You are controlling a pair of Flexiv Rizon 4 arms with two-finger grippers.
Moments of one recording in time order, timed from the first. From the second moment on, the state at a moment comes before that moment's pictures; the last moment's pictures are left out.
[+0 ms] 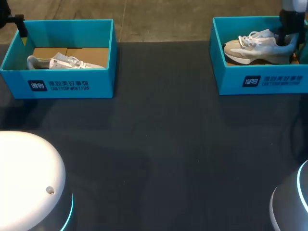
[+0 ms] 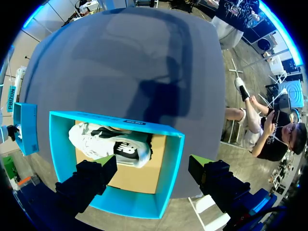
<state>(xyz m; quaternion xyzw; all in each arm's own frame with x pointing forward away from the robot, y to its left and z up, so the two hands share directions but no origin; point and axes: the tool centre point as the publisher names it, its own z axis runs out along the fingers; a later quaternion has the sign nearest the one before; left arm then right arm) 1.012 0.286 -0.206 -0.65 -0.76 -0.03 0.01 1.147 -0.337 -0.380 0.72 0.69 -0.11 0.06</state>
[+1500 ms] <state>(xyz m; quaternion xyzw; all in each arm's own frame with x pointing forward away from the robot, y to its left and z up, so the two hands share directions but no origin) 1.012 0.286 -0.206 -0.65 -0.76 -0.03 0.01 1.162 -0.329 -0.323 0.73 0.67 -0.10 0.07</state>
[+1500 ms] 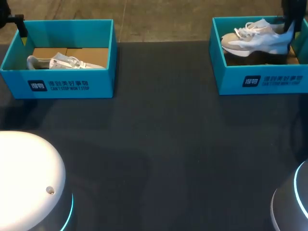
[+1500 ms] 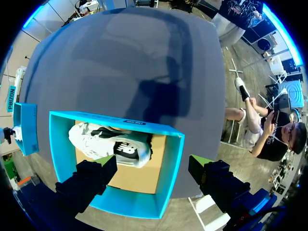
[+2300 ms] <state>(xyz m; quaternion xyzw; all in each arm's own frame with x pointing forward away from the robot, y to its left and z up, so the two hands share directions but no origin) 1.012 0.286 -0.206 -0.65 -0.76 -0.03 0.01 1.153 -0.327 -0.208 0.76 0.64 -0.07 0.10</state>
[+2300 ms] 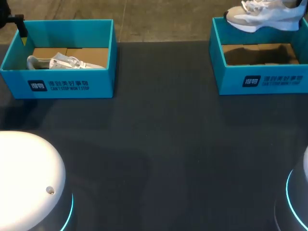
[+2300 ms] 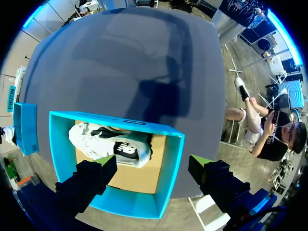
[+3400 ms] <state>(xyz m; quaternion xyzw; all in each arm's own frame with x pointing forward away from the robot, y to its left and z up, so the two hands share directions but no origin) 1.012 0.286 -0.206 -0.65 -0.76 -0.03 0.01 1.007 -0.207 -0.118 0.78 0.62 -0.06 0.03</state>
